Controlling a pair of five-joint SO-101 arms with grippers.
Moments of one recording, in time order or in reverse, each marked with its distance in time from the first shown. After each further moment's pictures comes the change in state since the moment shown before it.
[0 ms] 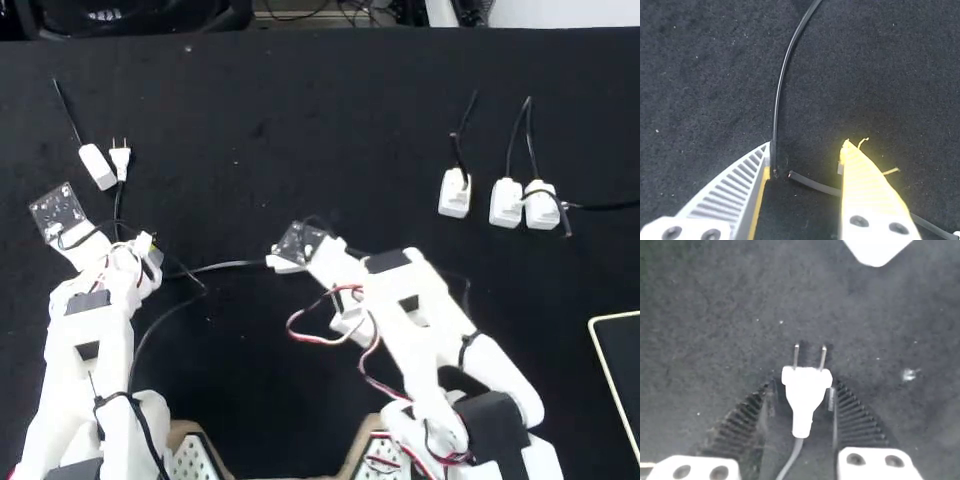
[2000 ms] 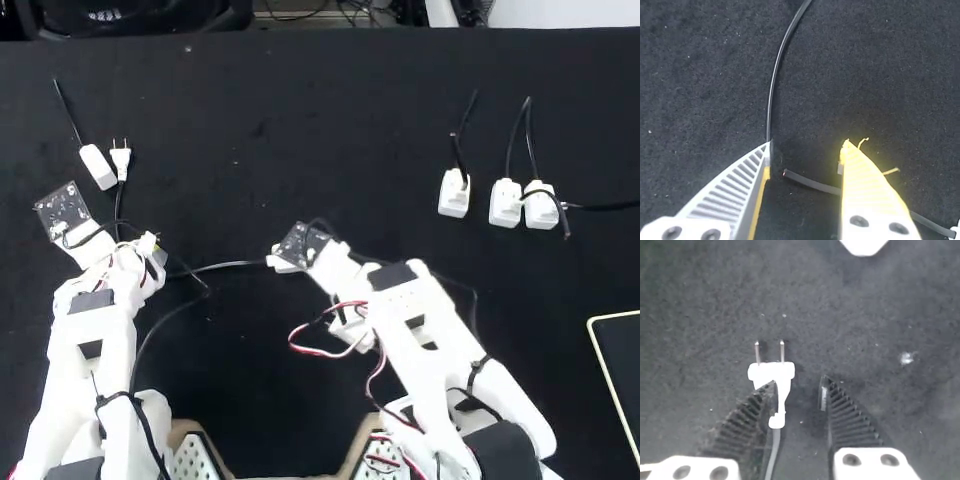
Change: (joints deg) left arm 1.1 0.0 0.0 0.0 0.0; right arm -1.4 -8.7 3.8 2.2 -4.5
